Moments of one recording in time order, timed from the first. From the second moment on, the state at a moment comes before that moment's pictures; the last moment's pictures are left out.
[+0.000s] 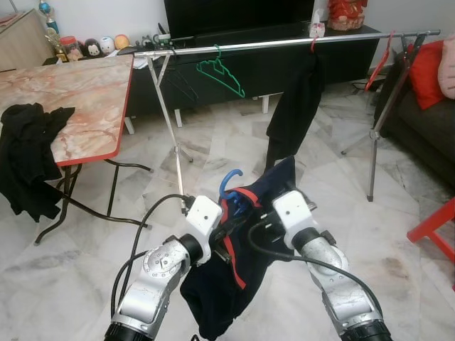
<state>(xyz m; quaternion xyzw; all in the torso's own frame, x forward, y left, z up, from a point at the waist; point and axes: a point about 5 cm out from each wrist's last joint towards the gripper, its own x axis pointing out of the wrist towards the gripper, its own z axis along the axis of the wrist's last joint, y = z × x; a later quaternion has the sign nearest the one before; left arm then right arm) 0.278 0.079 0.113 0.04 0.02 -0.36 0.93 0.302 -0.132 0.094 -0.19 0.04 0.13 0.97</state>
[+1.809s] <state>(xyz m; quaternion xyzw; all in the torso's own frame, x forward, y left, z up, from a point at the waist) 0.275 0.083 0.111 0.05 0.02 -0.37 0.93 0.301 -0.125 0.093 -0.20 0.03 0.15 0.97</state>
